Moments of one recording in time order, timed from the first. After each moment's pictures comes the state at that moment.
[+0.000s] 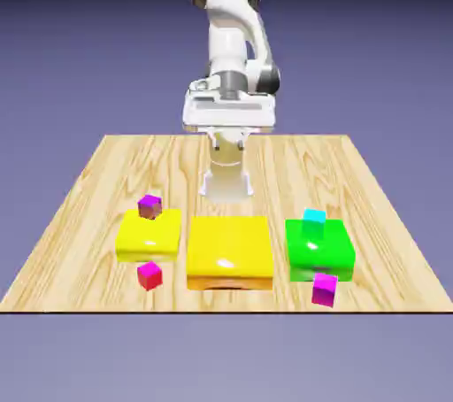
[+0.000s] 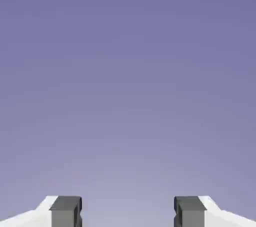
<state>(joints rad) 0.00 -0.55 0.00 -2.80 0.01 3.03 0.79</state>
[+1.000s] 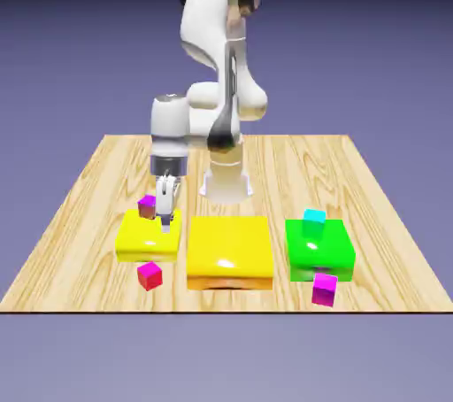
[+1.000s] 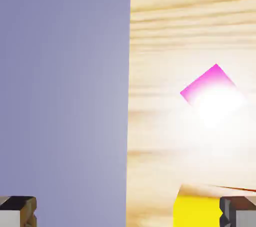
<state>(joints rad) -0.29 0.03 -0.01 -2.56 0.13 2.84 2.10</state>
